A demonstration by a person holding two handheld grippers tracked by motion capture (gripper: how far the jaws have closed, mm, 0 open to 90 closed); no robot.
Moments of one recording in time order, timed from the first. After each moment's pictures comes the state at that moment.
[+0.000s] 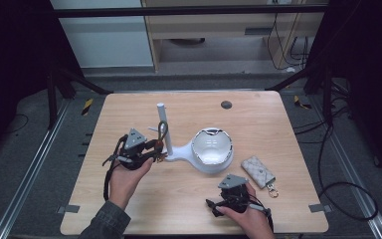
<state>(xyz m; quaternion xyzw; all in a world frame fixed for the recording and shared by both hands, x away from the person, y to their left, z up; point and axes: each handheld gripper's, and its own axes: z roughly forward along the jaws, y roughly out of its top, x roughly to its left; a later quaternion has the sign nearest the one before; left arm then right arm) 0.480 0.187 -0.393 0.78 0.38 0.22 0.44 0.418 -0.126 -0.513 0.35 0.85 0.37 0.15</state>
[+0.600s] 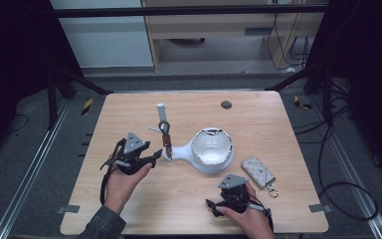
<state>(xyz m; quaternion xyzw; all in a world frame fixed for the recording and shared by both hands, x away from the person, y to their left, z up) 0.473 0.197 -0.404 0.79 0.39 0.24 0.42 0.418 -0.126 -0.513 0.35 0.85 0.37 0.15</state>
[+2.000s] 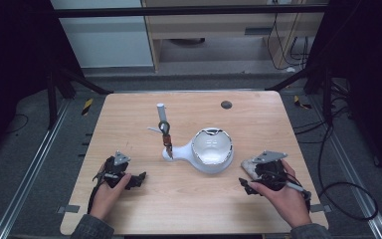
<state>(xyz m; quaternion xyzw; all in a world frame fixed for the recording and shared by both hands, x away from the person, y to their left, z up) 0.490 0.264 -0.508 0.80 0.45 0.20 0.33 0.438 -0.209 -0.427 0.42 0.84 0.30 0.19</state>
